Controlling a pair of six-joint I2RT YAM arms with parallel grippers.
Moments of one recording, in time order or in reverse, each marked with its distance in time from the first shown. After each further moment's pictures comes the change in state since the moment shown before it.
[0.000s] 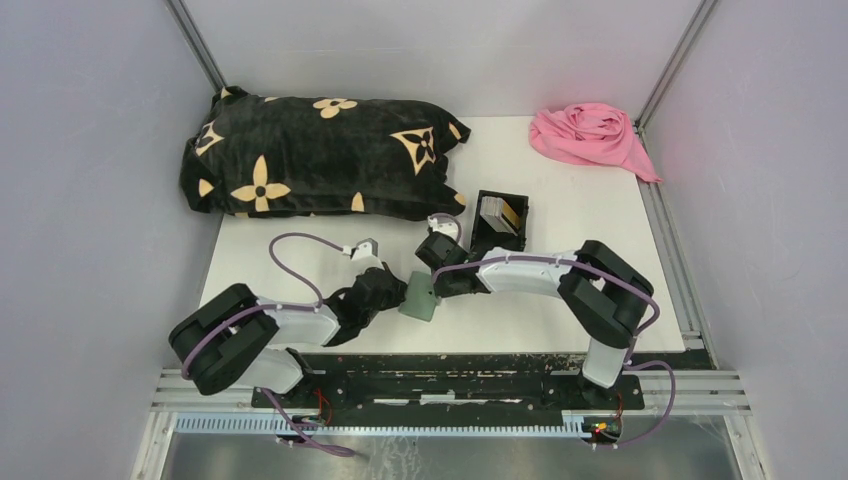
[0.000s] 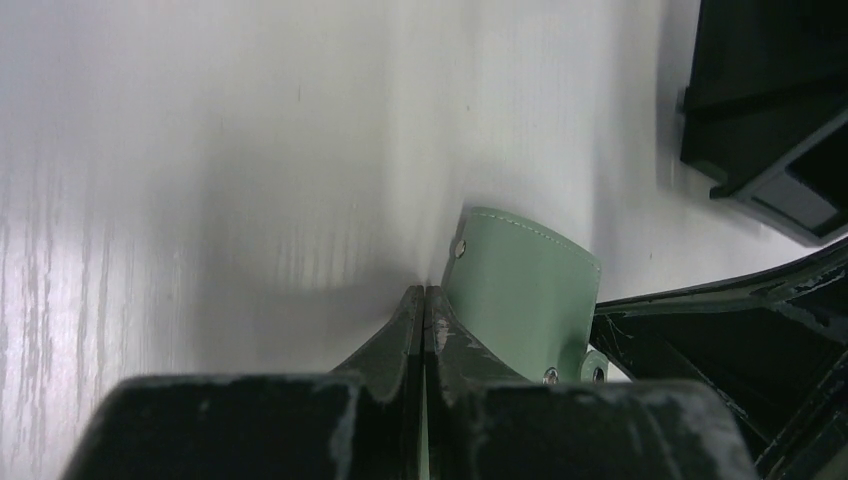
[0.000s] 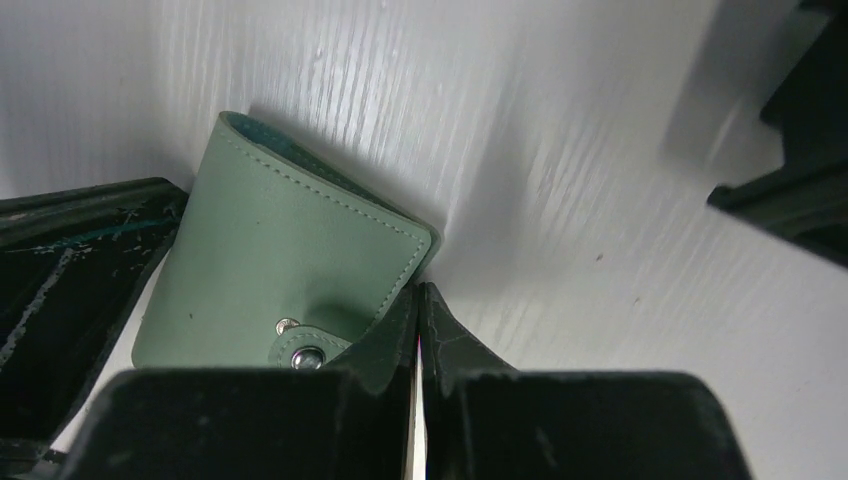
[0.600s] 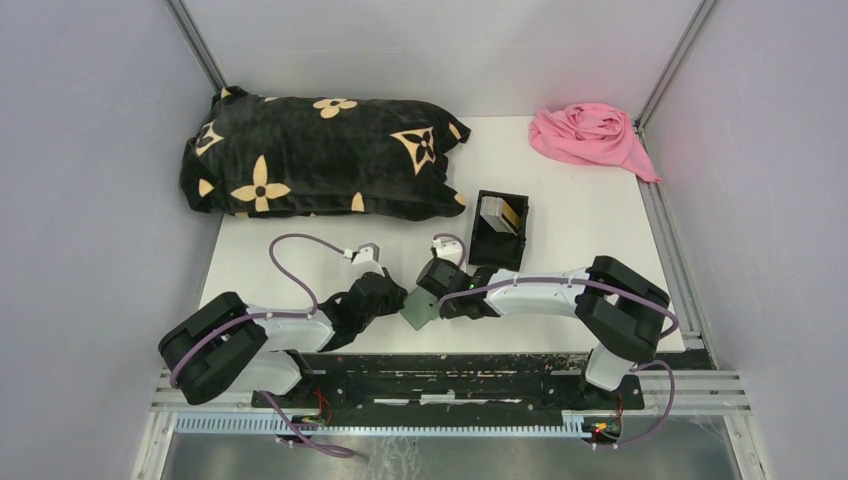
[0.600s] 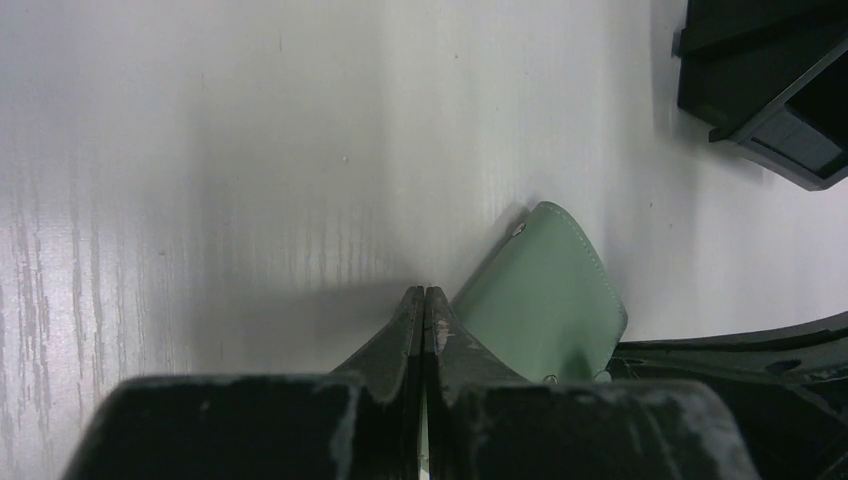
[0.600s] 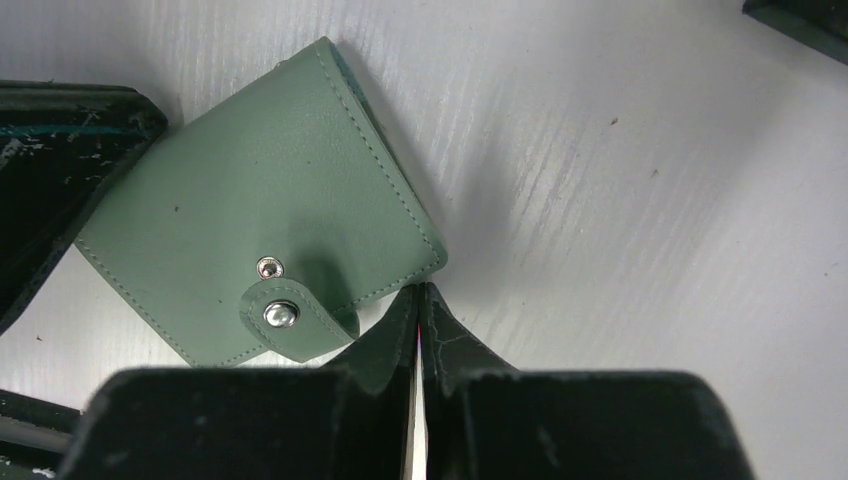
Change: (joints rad) left arm -0.011 -0.047 -0.016 -0.032 0.013 0.038; right arm 0.113 -0.095 -0.114 -0.010 0.093 0.080
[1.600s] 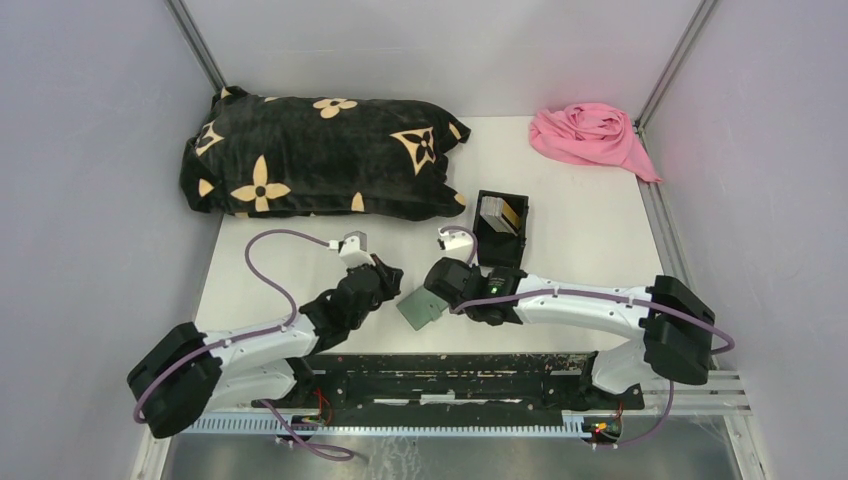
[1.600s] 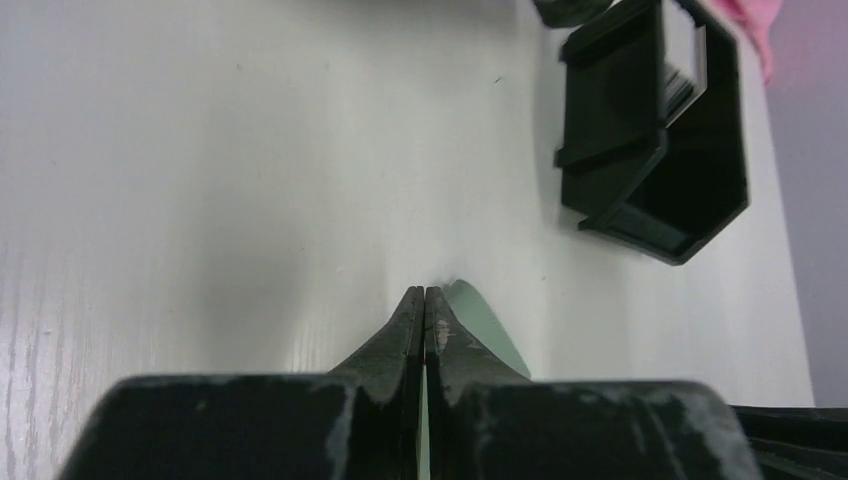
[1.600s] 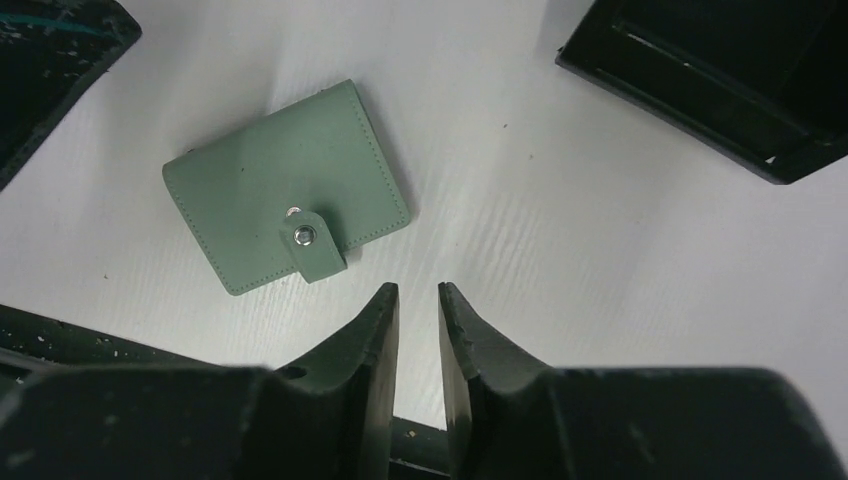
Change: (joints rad) left arm -0.019 -0.275 0.051 -0.128 -0.141 0.009; right arm 0.080 -0.250 0.051 -0.214 0.177 -0.035
